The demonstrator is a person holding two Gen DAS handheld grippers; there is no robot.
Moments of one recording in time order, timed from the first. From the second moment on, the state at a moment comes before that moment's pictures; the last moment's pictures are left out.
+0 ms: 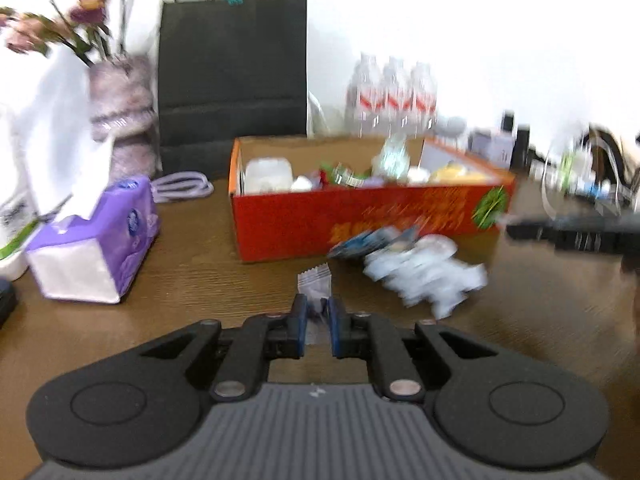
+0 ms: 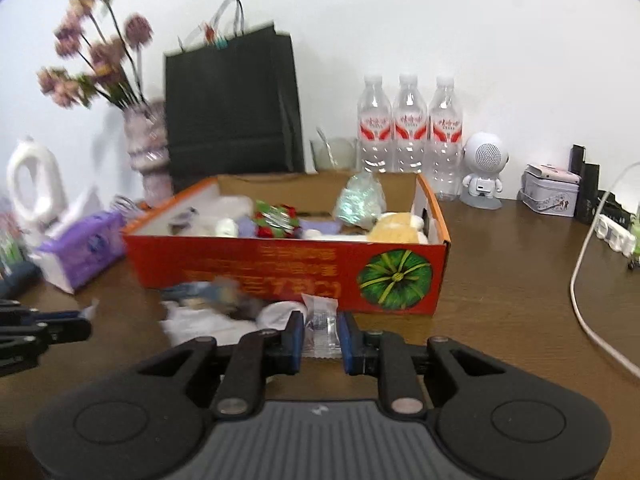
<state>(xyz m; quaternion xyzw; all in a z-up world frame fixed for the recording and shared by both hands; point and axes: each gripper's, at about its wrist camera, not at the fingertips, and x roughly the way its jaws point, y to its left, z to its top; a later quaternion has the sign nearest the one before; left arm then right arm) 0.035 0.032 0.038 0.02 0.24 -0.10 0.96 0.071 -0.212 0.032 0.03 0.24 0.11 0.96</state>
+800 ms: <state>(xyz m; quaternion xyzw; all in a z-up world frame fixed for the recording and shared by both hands) -0.107 -0.029 0.055 0.00 0.17 -0.04 0.98 -0.093 -0.200 0.049 0.06 0.15 0.18 0.97</state>
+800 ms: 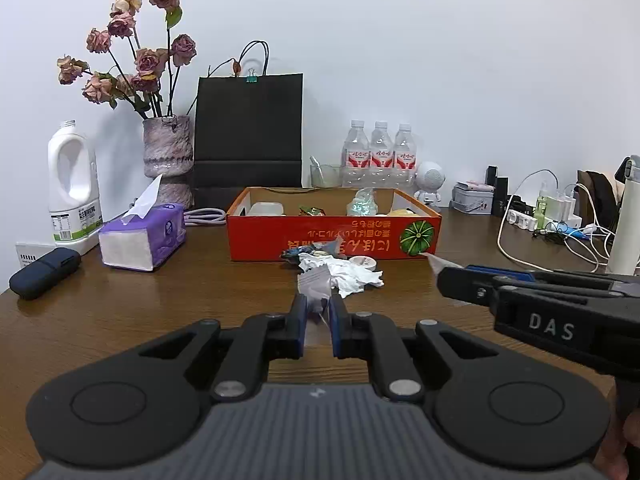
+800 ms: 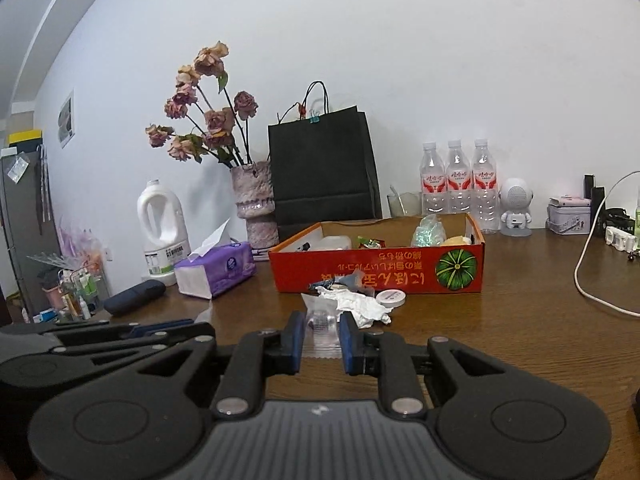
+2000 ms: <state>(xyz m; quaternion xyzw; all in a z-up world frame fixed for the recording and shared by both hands) 0.352 -0.072 0.057 0.03 0.43 -0.12 0.90 0.377 -0.218 0.052 0.03 0.46 0.07 0.88</state>
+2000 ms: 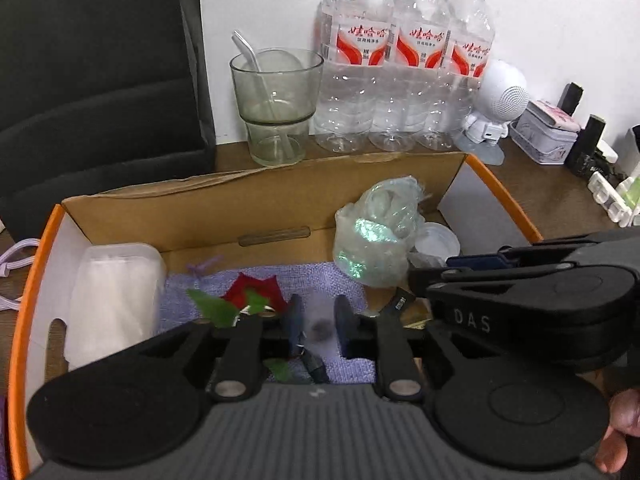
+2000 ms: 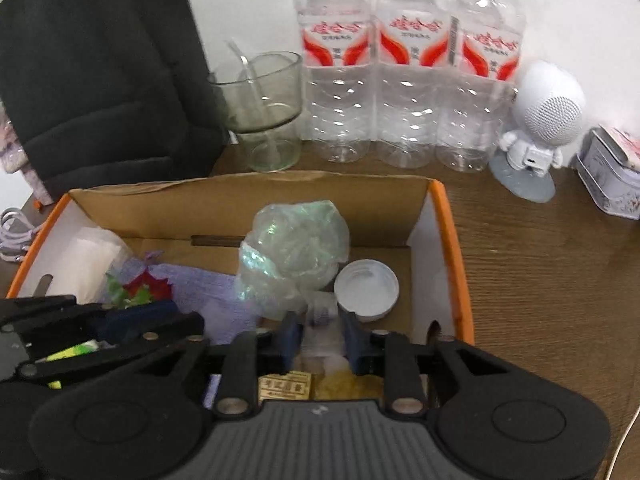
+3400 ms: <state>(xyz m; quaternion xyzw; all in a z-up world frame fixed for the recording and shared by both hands) 0.054 -0.011 0.115 0.02 0.18 0.03 0.98 0.070 -0.211 0.102 0.04 0.19 0.07 0.98</state>
